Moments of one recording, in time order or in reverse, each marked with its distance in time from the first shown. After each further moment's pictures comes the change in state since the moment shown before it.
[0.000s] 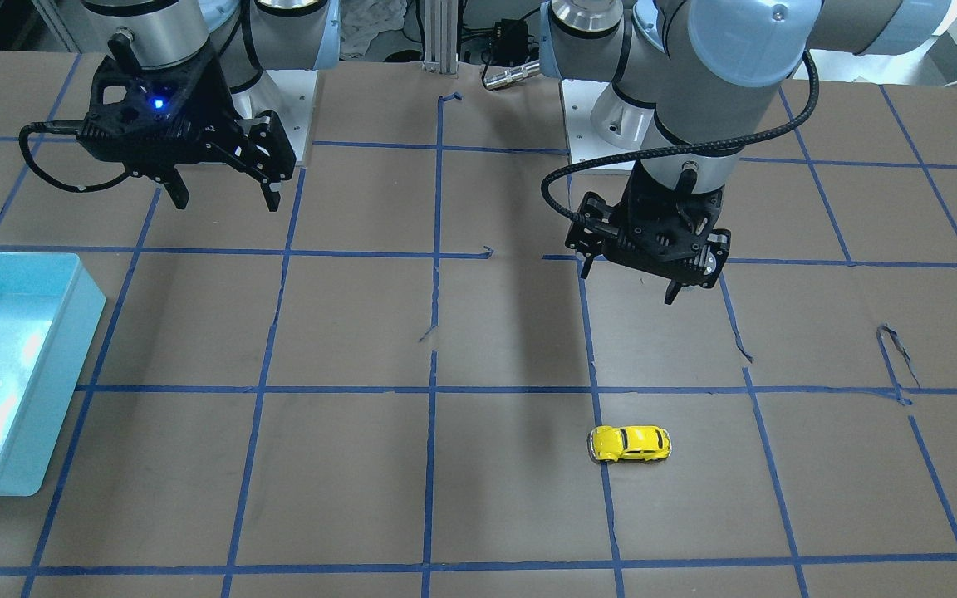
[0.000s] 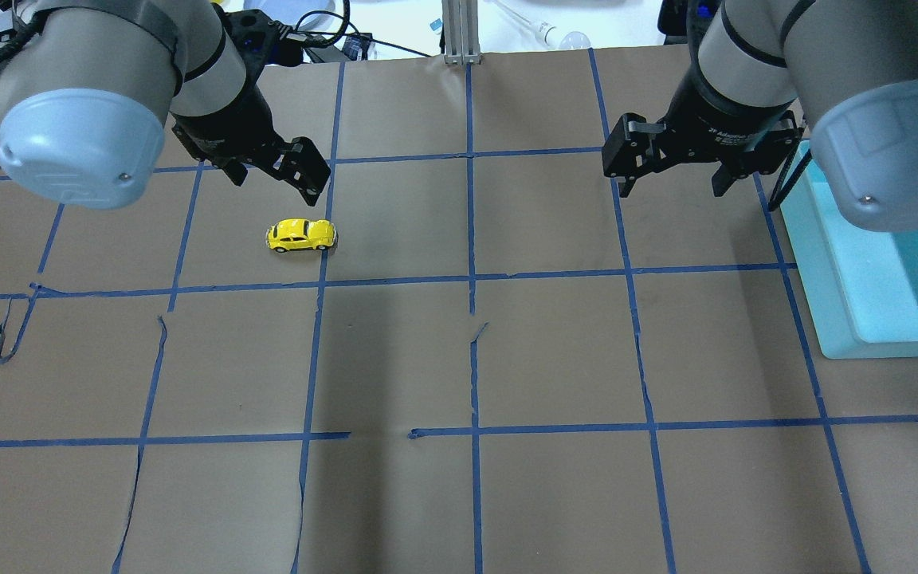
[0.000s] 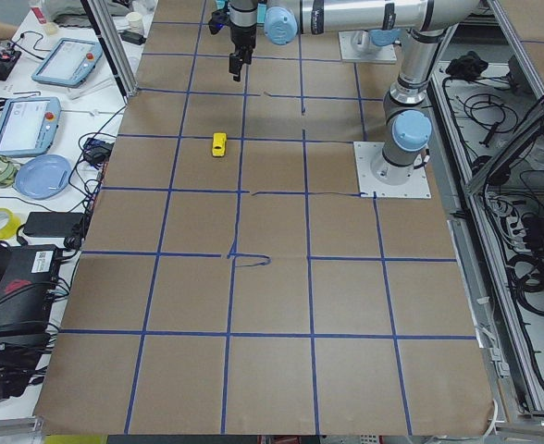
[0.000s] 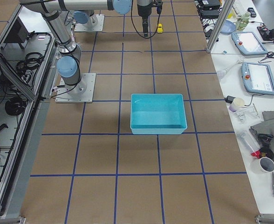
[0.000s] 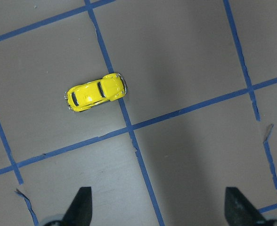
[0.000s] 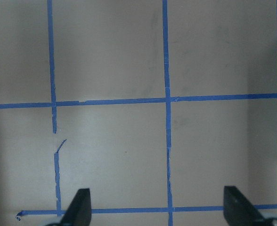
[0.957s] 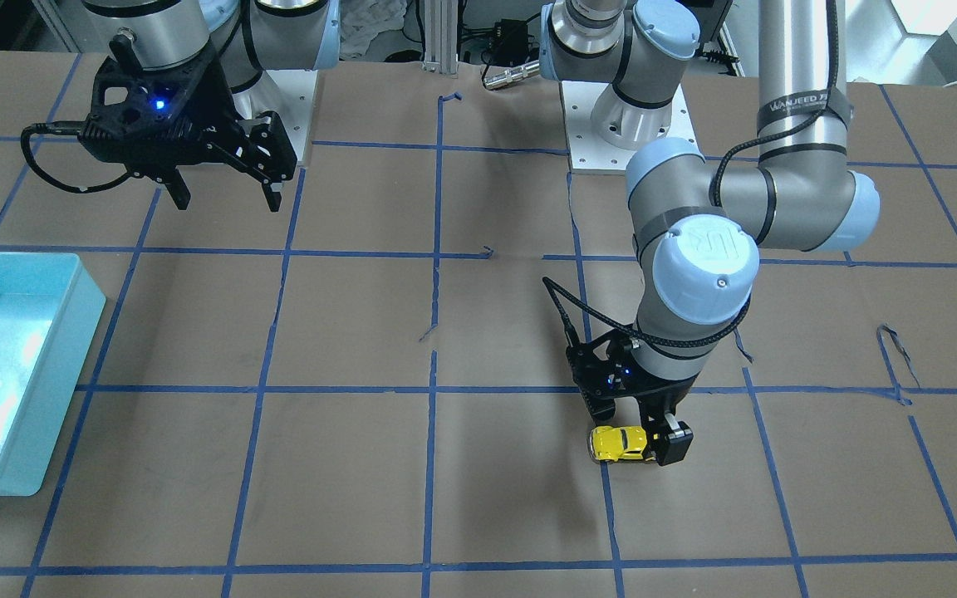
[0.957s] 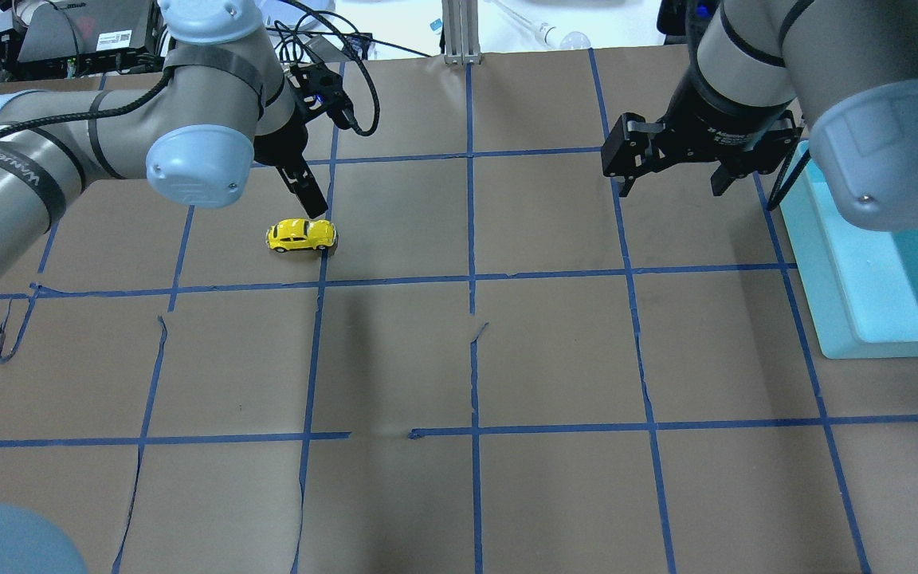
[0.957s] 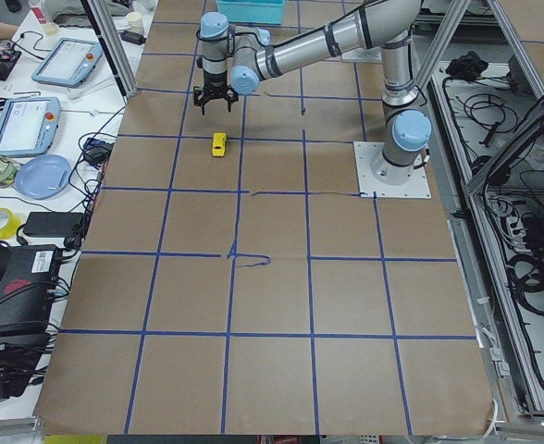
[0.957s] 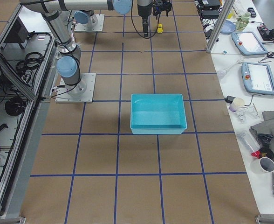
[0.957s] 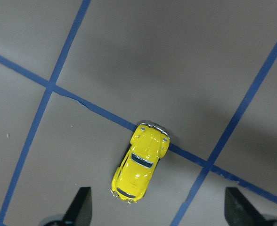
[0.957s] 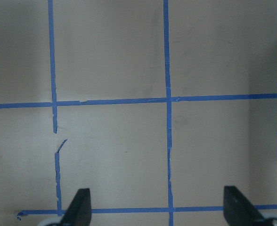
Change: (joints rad) left arm 0.044 -0.316 -0.008 0.341 0.088 1.060; right arm 0.001 0.001 0.001 -0.001 0.002 -0.001
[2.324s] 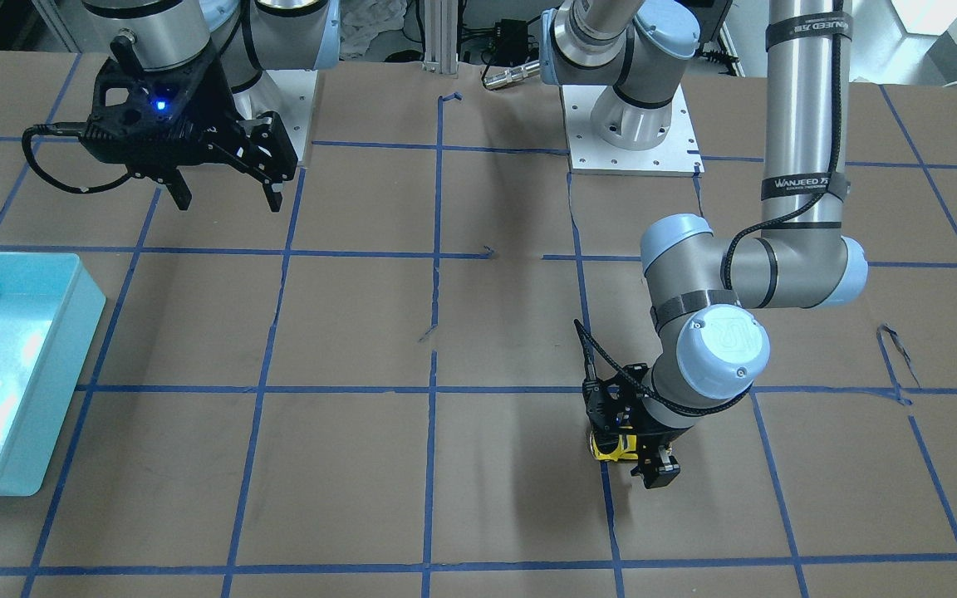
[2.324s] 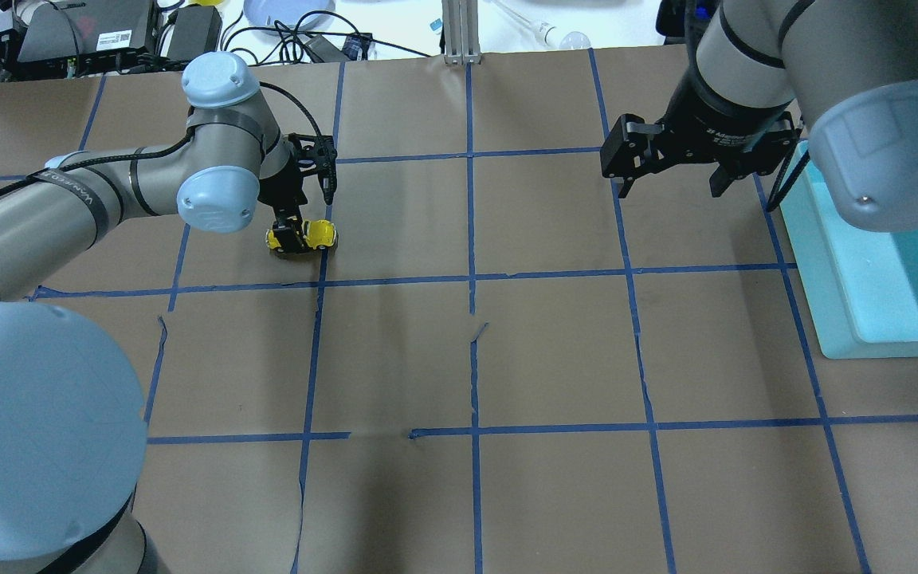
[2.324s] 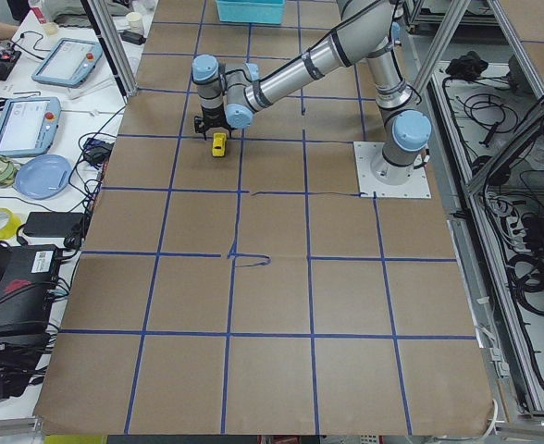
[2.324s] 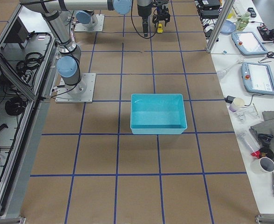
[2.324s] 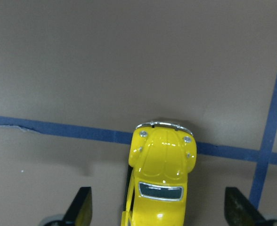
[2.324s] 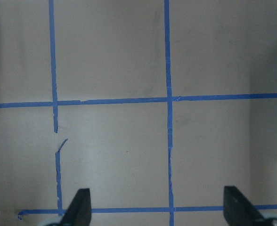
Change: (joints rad) left arm 0.056 -0.119 -0.030 0.040 -0.085 0.099; right arm 0.000 0.000 0.001 0.000 0.003 0.000
